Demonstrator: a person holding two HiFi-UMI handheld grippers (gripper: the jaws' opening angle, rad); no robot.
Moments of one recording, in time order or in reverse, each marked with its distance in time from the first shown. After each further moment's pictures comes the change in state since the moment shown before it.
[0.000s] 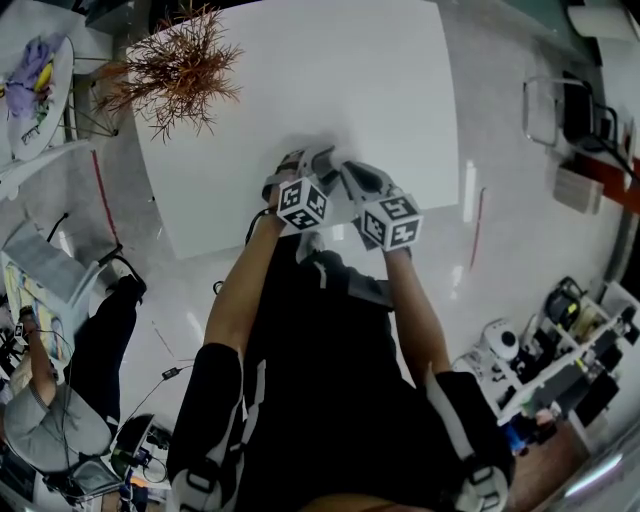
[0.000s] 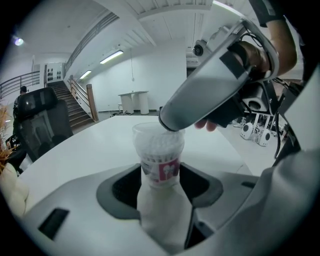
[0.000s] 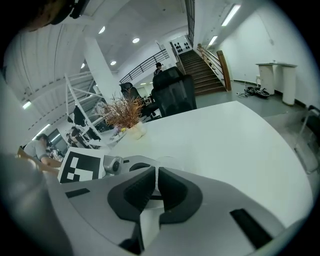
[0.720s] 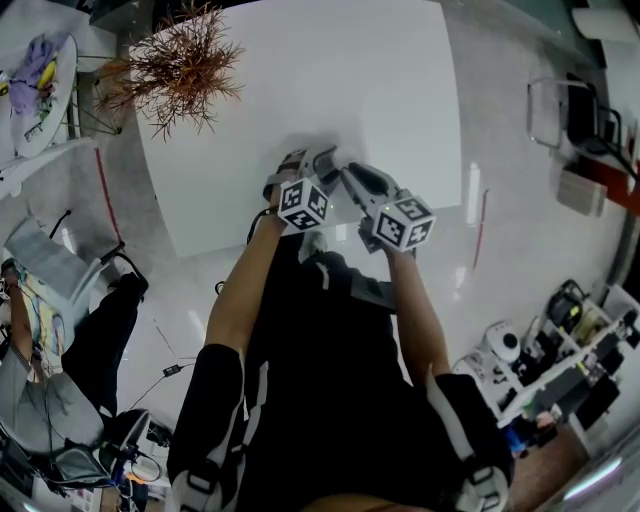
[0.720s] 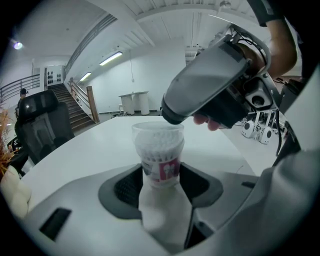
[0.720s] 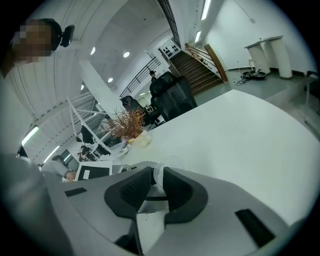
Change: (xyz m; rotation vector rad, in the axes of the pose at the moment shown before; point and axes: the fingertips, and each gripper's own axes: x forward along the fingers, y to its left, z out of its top) left arm -0.002 0.000 0.003 0.012 -0.002 0.017; right arm -0.012 0.005 0.005 0.171 -0.086 0.149
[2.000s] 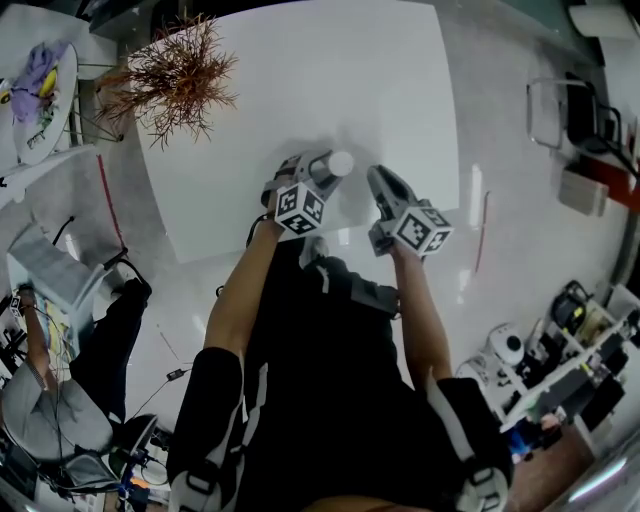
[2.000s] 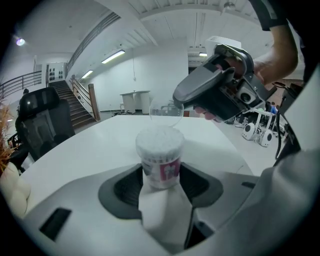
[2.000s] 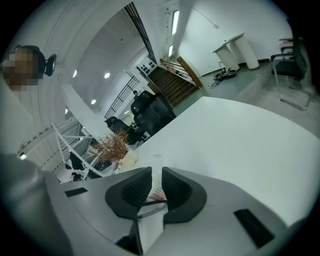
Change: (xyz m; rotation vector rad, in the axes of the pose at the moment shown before) left arm 0.000 0.002 -0.002 -0.027 0.007 -0.003; right arm -0.042 -0.047 0.021 0.237 -0.160 -0.096
